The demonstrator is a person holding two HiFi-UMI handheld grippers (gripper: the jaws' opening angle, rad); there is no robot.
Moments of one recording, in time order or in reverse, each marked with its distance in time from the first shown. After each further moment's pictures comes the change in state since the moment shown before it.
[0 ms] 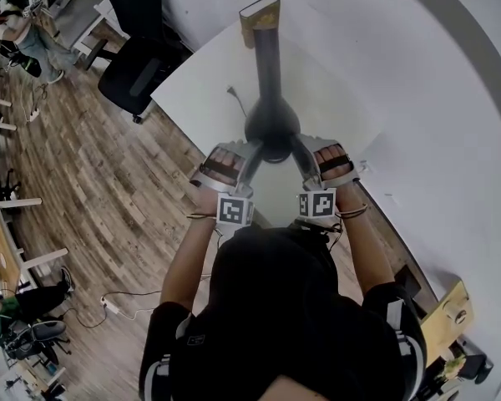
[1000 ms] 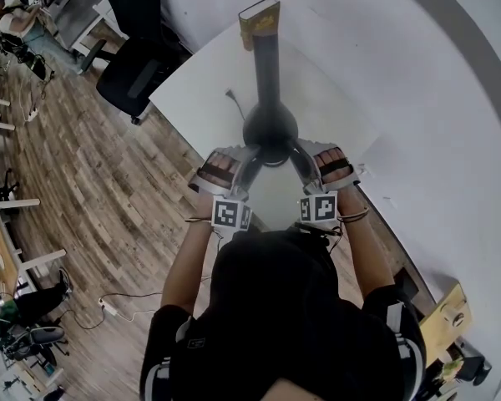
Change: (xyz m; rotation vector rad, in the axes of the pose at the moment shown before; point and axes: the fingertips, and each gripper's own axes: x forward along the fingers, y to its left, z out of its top) left arm 0.001 -0.003 -0.001 -0.122 -0.058 -0.028; right arm 0.002 0.006 0.000 0.024 -0.028 0.069
